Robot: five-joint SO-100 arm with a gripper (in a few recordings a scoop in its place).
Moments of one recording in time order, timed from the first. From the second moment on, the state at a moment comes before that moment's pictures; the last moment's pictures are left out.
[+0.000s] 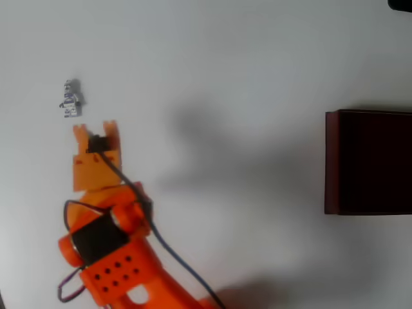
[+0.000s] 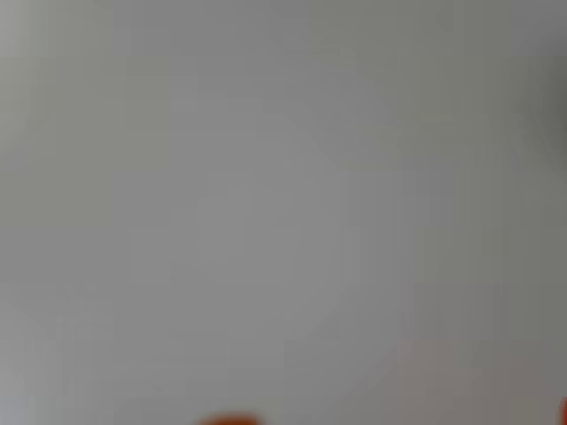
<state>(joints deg) -34.5 105.6 108.5 81.0 112.9</state>
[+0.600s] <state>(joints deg) -40.0 68.9 73.3 86.0 129.1</state>
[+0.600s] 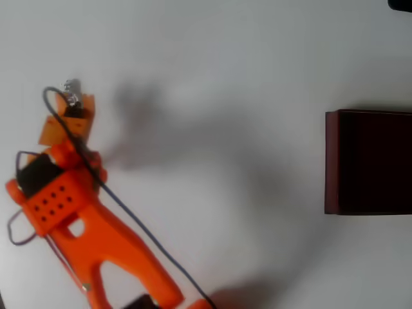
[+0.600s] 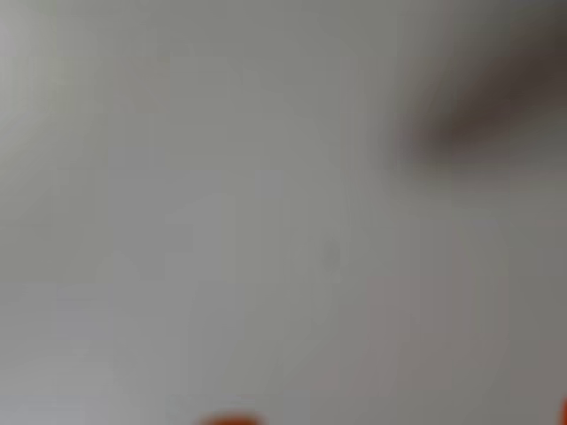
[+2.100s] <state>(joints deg) -36.5 20.5 0.3 101.9 117.8</state>
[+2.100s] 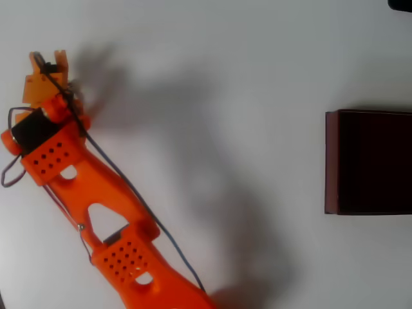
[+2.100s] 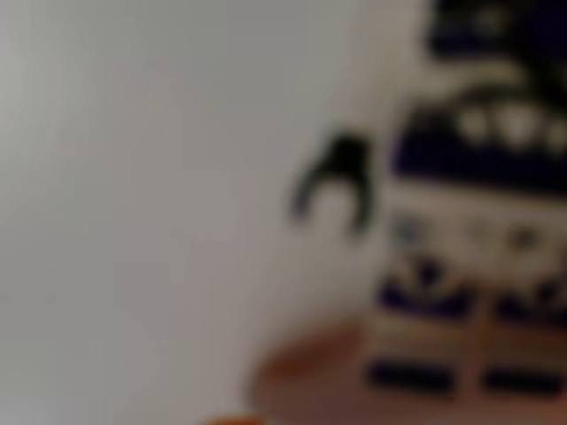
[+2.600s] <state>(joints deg) -35.2 15.7 -7.9 101.8 115.0</state>
